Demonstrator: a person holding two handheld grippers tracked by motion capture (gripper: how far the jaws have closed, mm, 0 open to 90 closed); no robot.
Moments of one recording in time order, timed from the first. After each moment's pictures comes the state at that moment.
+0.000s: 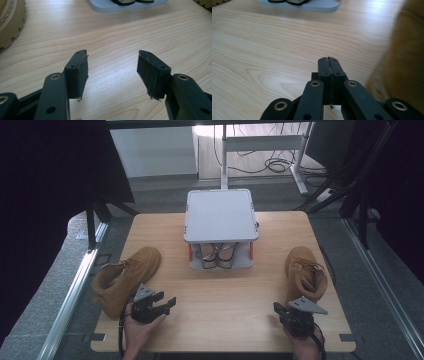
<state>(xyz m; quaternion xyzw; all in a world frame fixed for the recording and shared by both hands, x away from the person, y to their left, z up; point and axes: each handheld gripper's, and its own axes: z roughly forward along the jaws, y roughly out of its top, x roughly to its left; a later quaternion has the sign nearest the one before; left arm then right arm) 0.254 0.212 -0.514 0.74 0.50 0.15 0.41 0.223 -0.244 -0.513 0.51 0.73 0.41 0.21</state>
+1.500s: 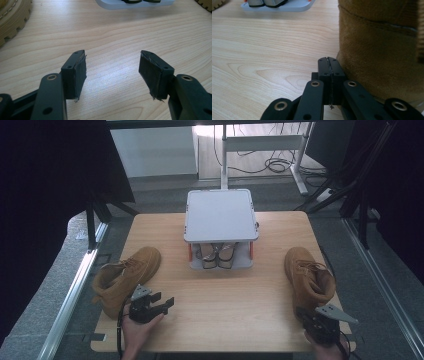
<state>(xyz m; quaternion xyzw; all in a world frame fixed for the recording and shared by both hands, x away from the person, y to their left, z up) 0.256 0.218 -0.519 0.73 0.53 0.13 0.41 0.204 -0.301 -0.513 0.54 0.70 0.42 0.22</state>
